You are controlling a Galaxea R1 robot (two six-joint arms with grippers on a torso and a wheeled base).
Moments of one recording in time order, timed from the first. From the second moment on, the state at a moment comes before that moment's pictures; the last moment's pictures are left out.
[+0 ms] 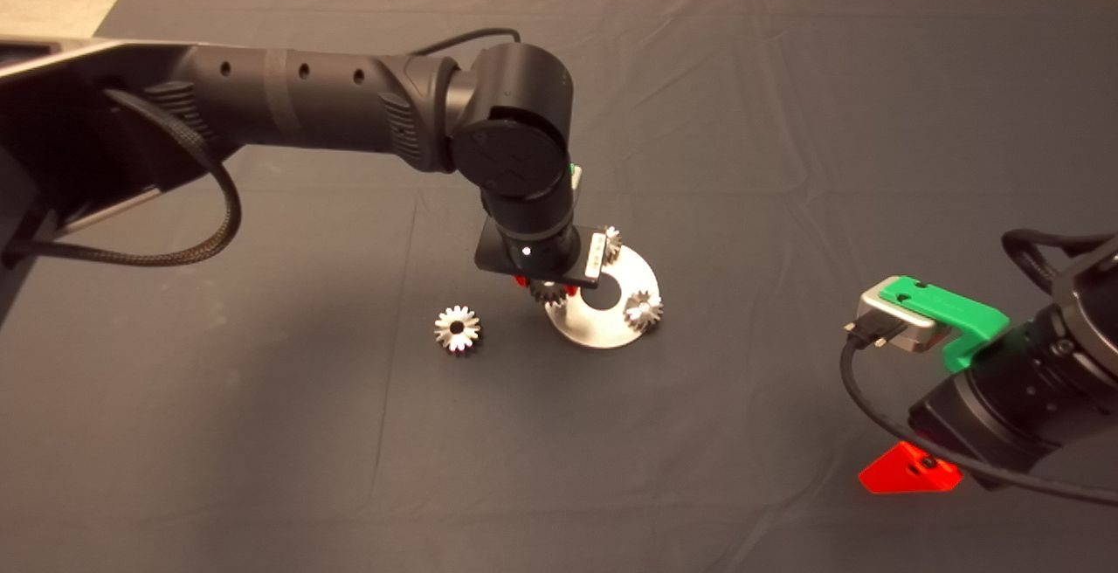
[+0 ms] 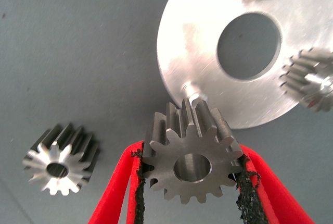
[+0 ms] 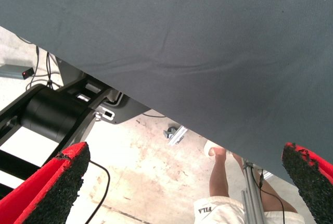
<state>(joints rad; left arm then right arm) -0.45 2.81 -1.10 0.32 1.49 -1.49 0.58 2.23 -0.43 0.10 -1.48 1.35</state>
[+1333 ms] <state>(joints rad) -0.40 2.83 -1.13 0.37 1.49 -1.49 0.58 2.23 -0.43 0.10 -1.48 1.35</state>
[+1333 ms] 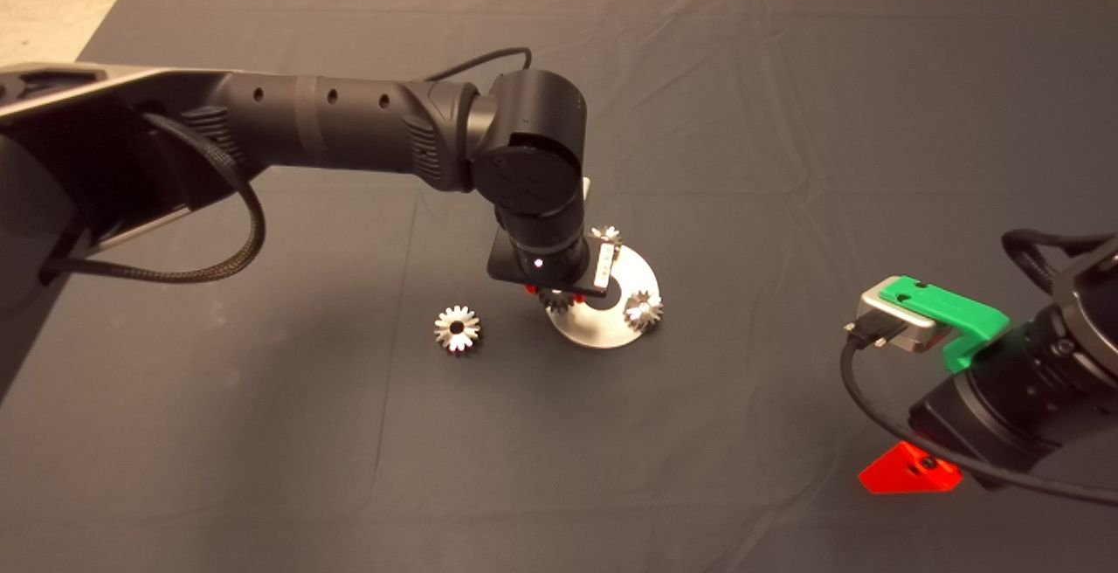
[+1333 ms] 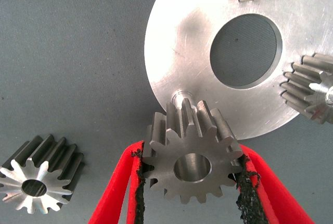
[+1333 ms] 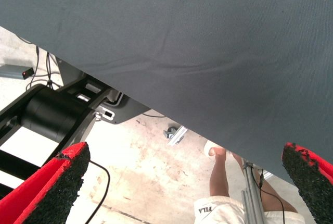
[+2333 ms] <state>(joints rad) -0.37 2.85 -1.17 0.39 1.50 -1.43 0.58 2.23 -0.43 0.10 -1.48 1.35</state>
